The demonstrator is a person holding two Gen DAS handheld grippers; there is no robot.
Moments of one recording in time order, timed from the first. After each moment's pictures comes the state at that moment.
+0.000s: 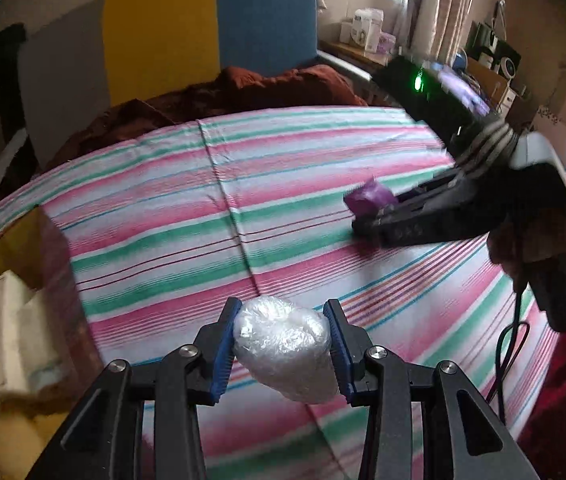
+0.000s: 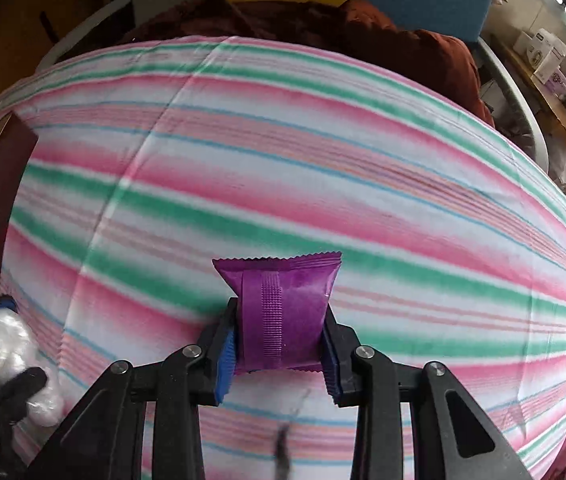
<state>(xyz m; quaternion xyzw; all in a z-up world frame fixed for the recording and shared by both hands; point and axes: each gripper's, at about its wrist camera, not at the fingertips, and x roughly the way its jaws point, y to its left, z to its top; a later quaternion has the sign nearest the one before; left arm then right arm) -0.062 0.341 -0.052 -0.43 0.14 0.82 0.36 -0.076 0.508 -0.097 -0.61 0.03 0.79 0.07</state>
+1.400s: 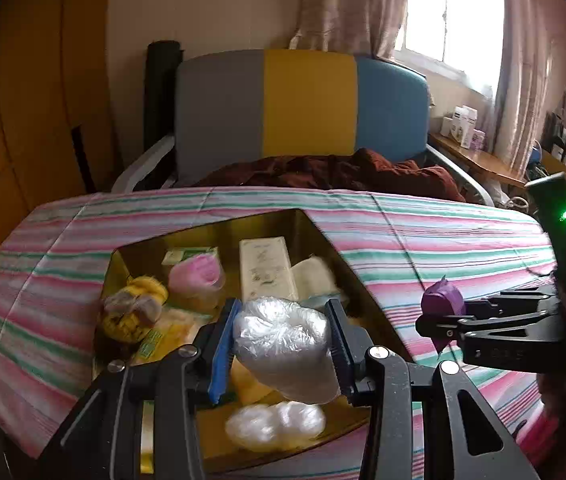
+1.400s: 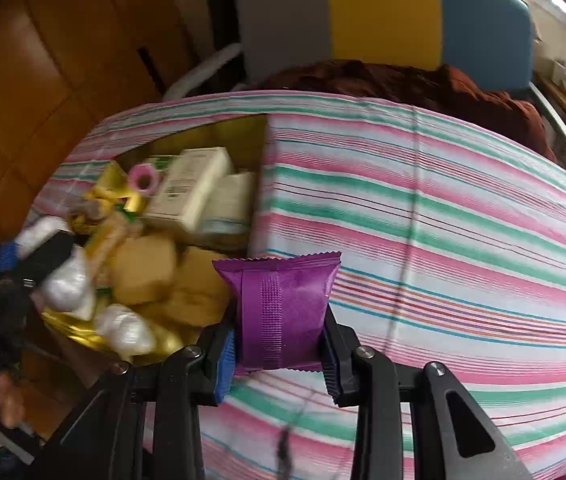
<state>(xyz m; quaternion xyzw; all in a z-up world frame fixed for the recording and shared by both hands) -0.033 0.118 0.014 -0.34 0.05 0.92 0.20 -0.016 0.293 -0.019 -0.49 0.08 0.86 -0.05</state>
